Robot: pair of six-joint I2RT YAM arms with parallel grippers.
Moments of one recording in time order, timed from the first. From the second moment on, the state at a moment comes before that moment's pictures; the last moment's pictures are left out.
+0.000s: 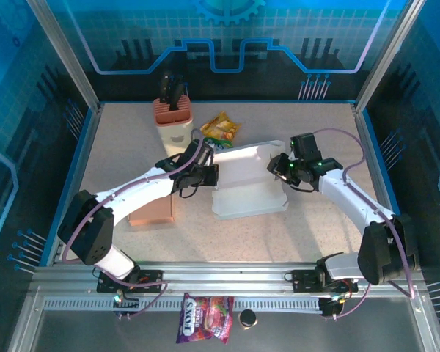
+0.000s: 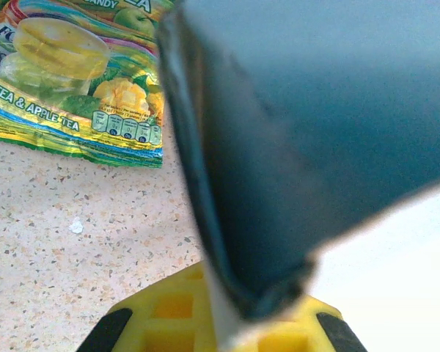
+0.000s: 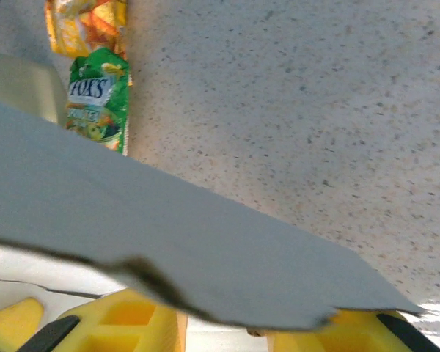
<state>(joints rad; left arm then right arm) -0.60 1.56 1.09 -0.43 0.02 -0.54 0.29 1.36 0.97 -0.52 -0.22 0.81</state>
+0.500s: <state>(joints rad) -0.60 1.56 1.10 -0.44 0.02 -0.54 0.32 1.32 1.12 -0.61 -0.24 0.75</state>
